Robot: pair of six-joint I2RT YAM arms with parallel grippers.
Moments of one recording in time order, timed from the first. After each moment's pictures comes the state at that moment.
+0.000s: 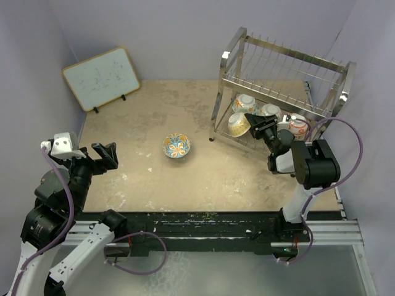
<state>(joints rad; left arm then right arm) -0.51 0.41 1.06 -0.75 -0.53 -0.27 0.04 1.85 0.53 1.36 -0.30 1.38</state>
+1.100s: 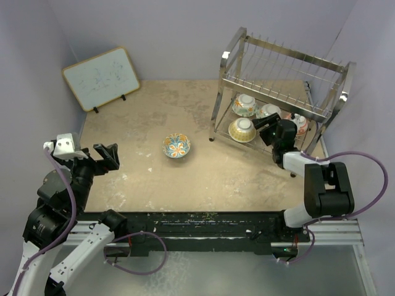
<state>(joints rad) -0.51 0.39 1.04 -0.74 -0.52 -0.27 0.04 1.50 0.62 0.47 0.00 0.98</state>
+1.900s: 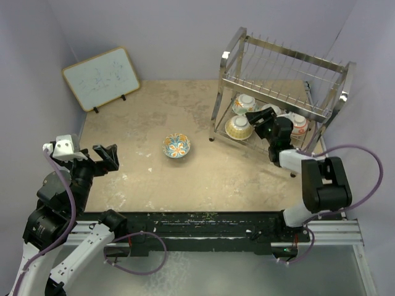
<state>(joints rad) -0.51 0.38 1.02 -0.74 -0.53 -0.27 0.09 1.60 0.65 0.66 -0.07 0.99</state>
